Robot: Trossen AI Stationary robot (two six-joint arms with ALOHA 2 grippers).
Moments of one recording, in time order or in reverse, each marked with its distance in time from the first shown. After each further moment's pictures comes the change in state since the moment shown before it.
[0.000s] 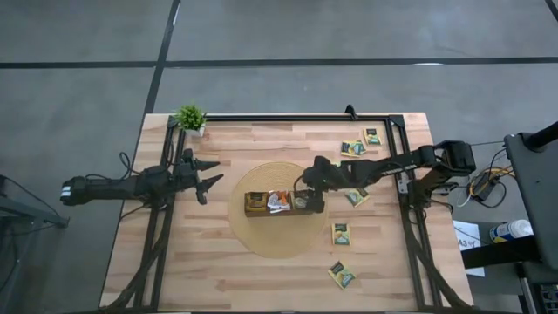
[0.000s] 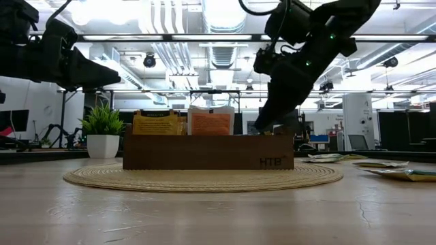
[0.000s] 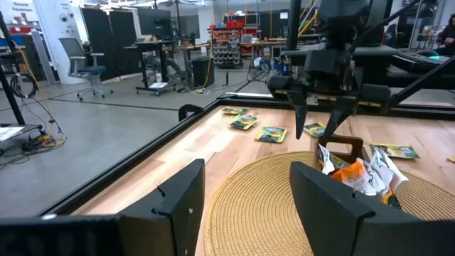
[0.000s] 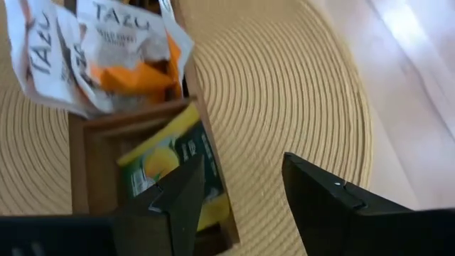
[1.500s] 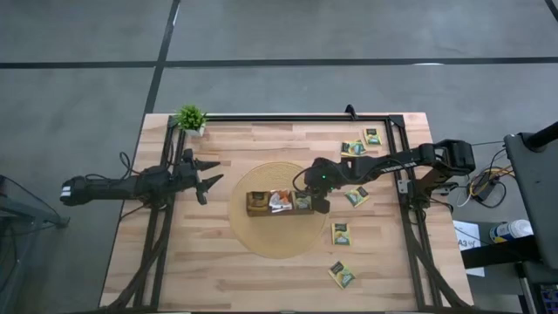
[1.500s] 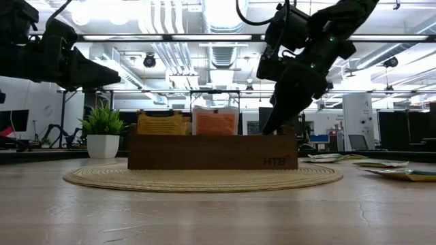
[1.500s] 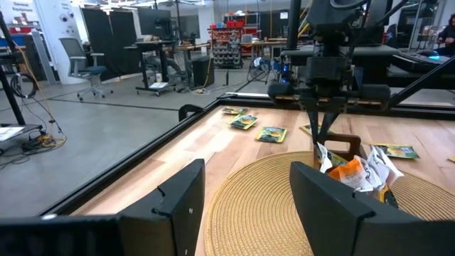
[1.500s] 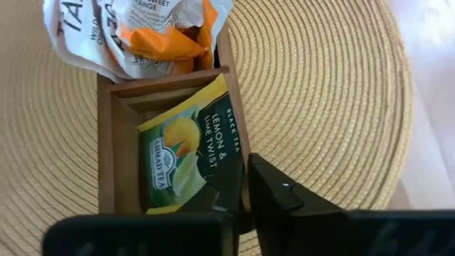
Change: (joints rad) left arm 0.000 0.000 0.000 0.000 0.000 0.000; right arm -0.043 0.001 0.005 -0.080 -0.138 -0.076
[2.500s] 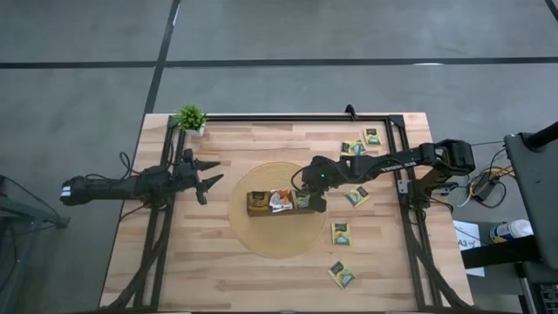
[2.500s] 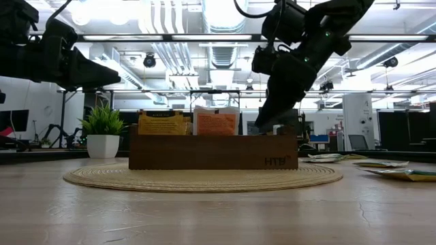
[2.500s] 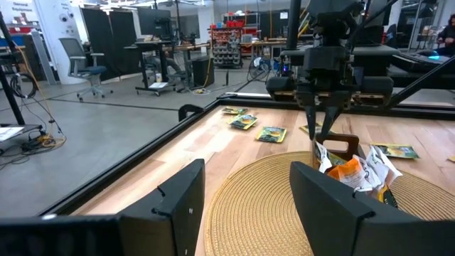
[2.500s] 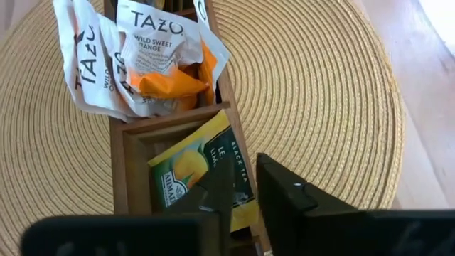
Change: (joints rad) left arm -0.001 0.000 0.000 0.000 0.000 0.000; right arm 0.006 0.000 0.036 0.016 0.002 0.050
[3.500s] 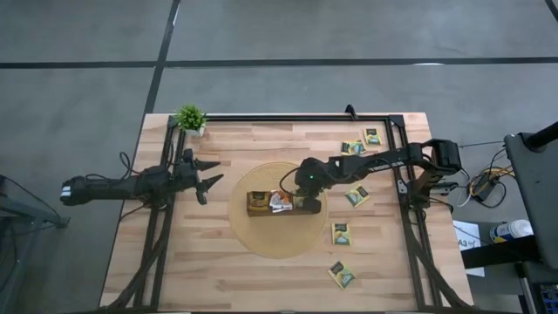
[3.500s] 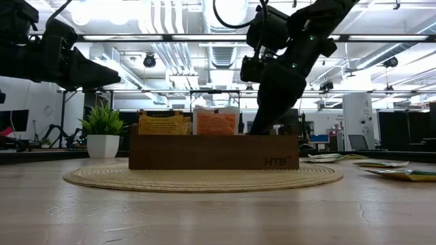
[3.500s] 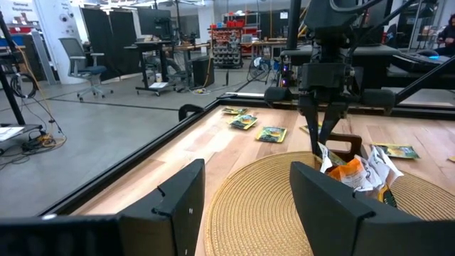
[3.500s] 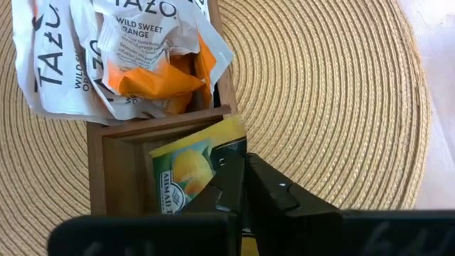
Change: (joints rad) left arm 0.001 0.000 0.000 0.000 0.000 0.000; right arm 0.000 0.121 0.118 -0.109 0.001 -0.015
